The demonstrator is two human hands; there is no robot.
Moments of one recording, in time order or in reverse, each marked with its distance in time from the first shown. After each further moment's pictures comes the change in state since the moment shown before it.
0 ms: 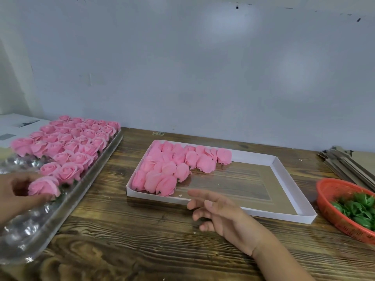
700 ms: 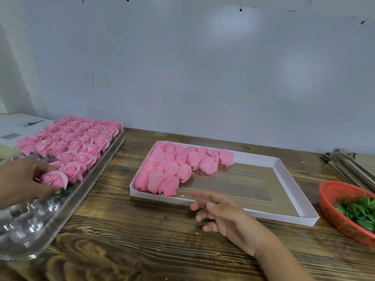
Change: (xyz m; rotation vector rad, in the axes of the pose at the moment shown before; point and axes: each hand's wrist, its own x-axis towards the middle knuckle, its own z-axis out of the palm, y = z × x) left_hand 0.049 0.011 -0.030 0.479 -0.025 0.054; right_hand -0.001 0.000 -0.002 -0.036 0.021 0.010
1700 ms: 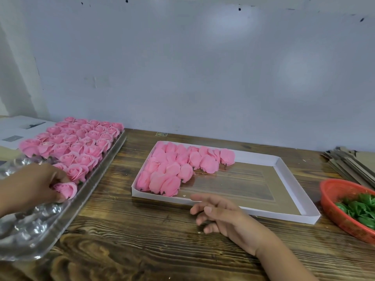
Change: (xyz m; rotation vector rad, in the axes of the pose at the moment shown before) left_hand 0.009 -0.008 0.009 0.039 -0.111 0.175; right_hand 0.002 0.002 0.003 -0.080 0.016 0.026
